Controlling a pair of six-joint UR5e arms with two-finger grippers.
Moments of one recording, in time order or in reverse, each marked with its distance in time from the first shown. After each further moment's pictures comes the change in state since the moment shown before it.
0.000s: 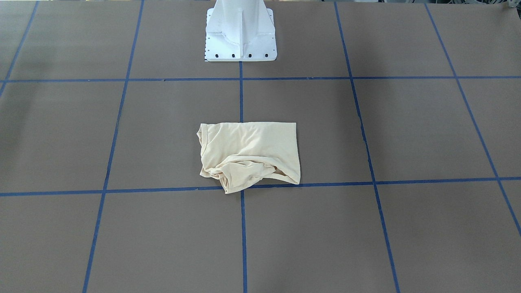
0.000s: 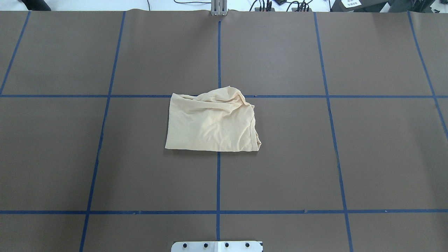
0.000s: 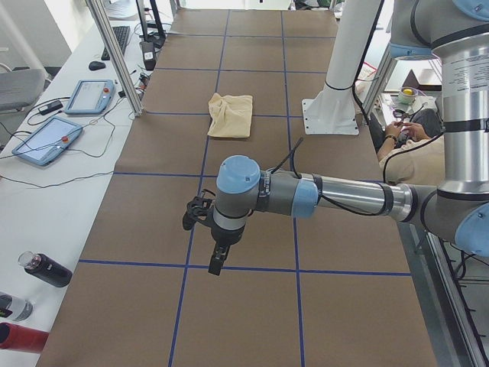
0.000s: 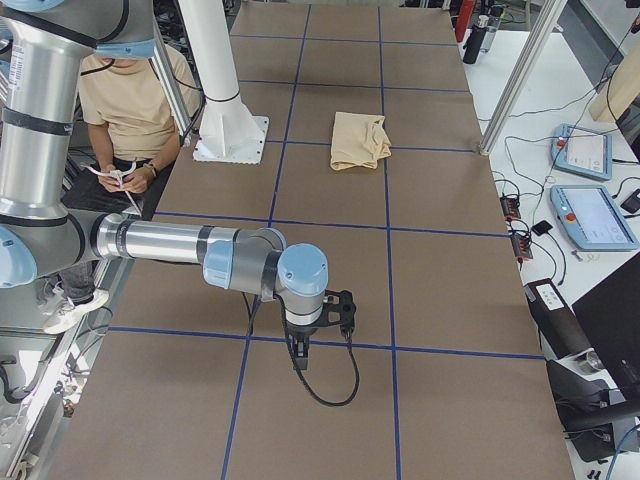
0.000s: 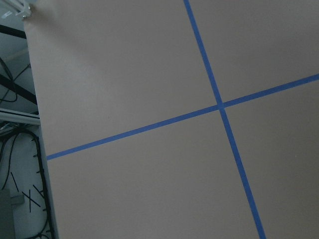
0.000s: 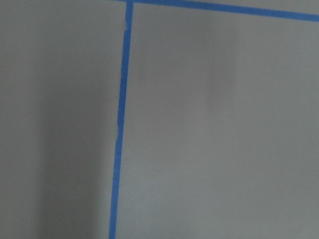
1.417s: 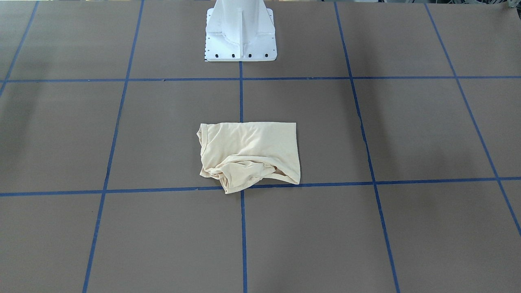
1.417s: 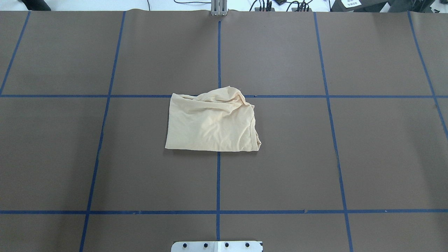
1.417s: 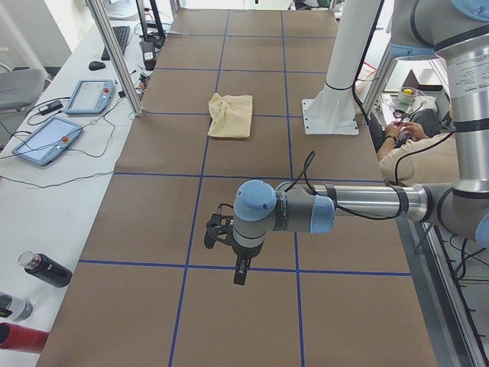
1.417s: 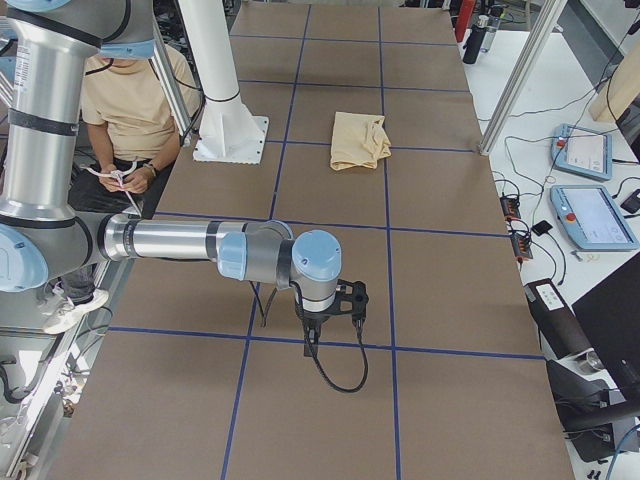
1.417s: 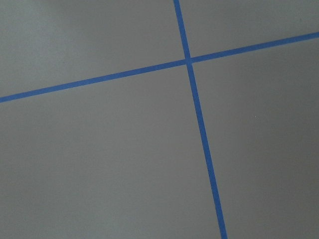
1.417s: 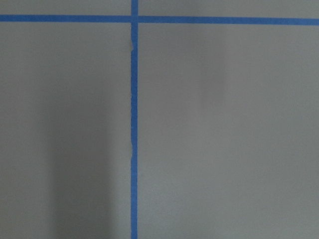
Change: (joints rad) left arm 0.005 0.081 0.030 -0.014 -0.078 0.001; right arm -0.036 0.013 0.002 0.009 0.013 0.111
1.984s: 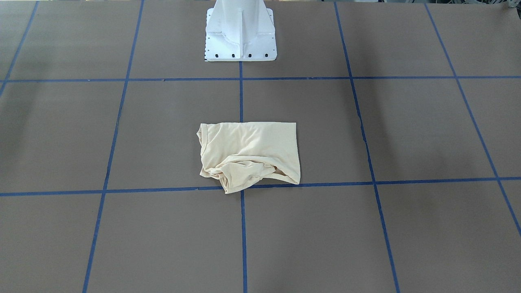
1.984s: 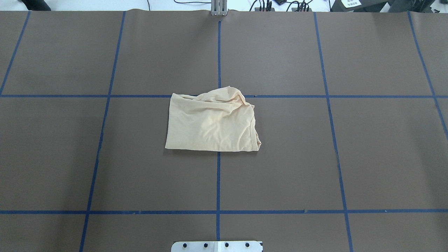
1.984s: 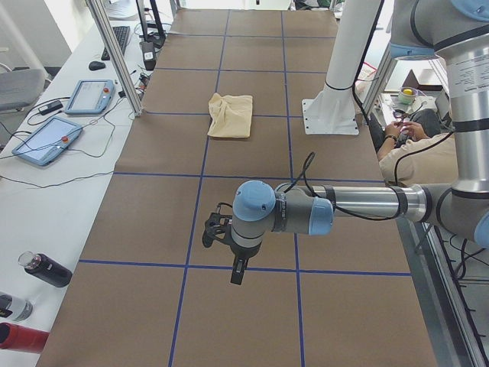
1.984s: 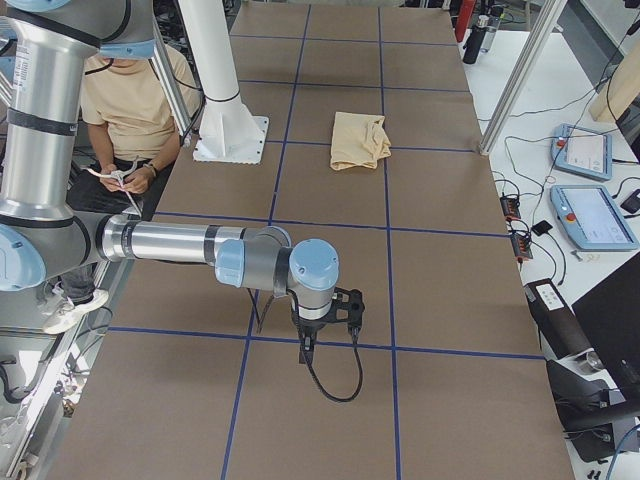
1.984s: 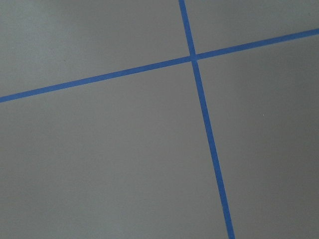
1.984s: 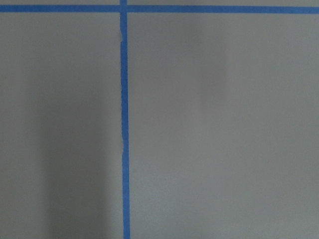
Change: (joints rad) left arm 0.000 -0.004 0.008 -0.044 0.000 -0.002; right arm 0.000 -0.010 -0.016 0.019 -0.005 -0.001
